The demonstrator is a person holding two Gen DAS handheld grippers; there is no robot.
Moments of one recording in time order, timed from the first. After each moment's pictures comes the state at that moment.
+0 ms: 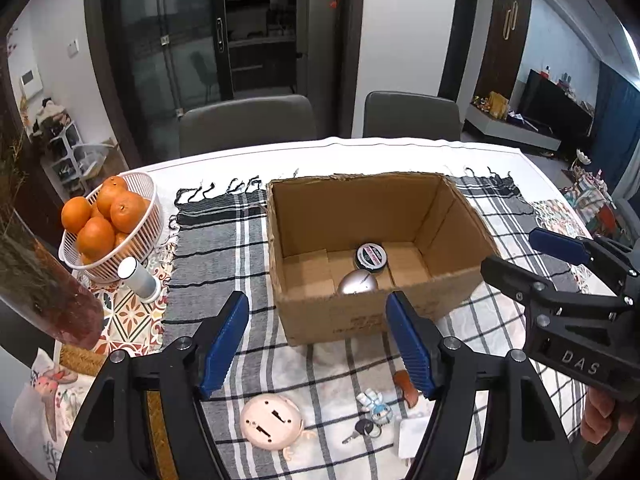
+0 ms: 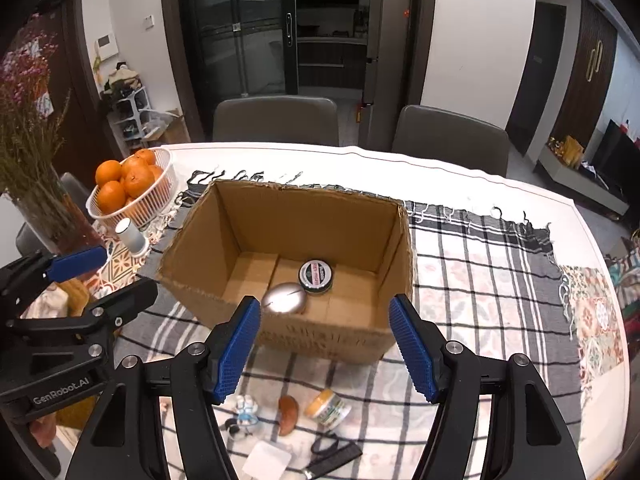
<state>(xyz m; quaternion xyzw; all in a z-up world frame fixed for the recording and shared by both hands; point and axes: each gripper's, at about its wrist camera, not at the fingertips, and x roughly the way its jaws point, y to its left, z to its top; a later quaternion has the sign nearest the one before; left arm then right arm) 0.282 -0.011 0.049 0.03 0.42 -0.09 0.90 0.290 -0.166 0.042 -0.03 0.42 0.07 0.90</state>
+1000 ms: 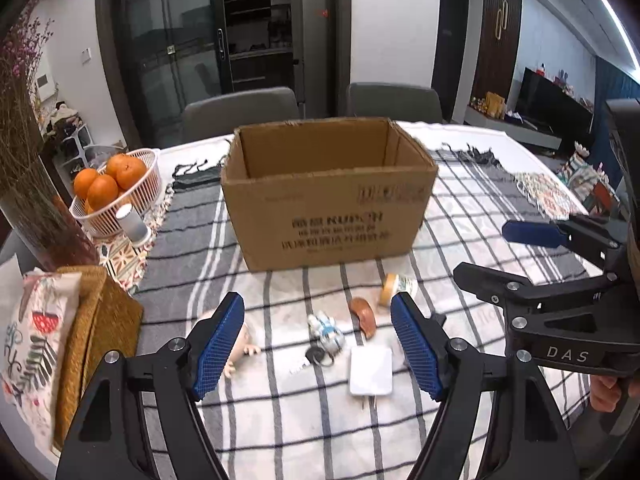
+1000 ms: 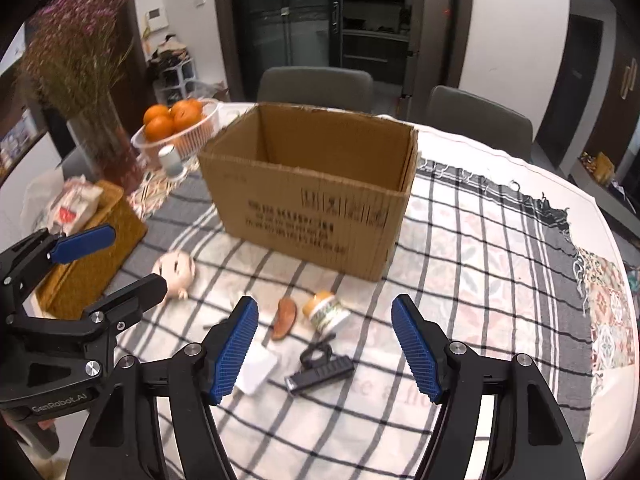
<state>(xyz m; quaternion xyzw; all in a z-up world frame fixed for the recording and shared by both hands) 0.166 -0.064 0.005 0.04 0.40 -0.07 0.91 0.198 -0.202 -0.009 -0.06 0.43 0.15 0.89</state>
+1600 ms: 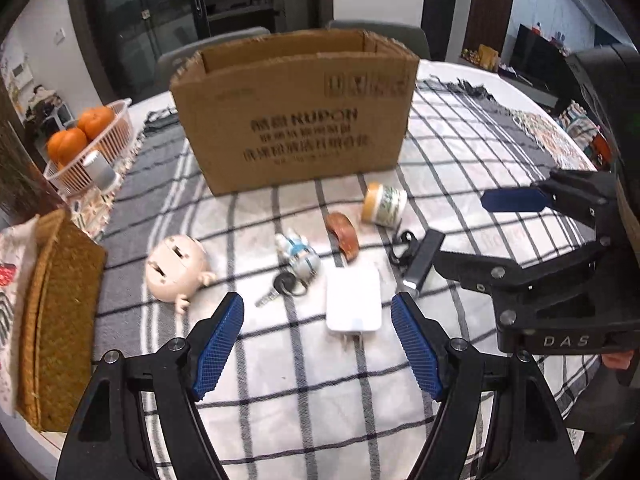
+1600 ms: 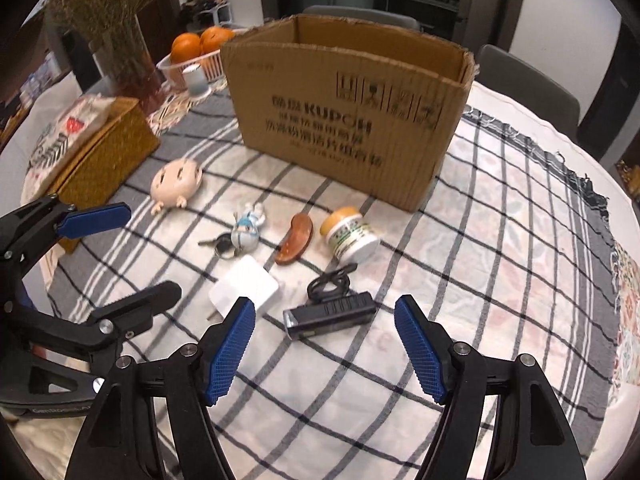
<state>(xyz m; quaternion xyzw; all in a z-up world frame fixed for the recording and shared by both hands) 0.151 -0.087 -0.064 0.06 0.48 -0.10 0.87 0.189 -0.202 -0.078 -0.11 0.50 0.21 0.83</state>
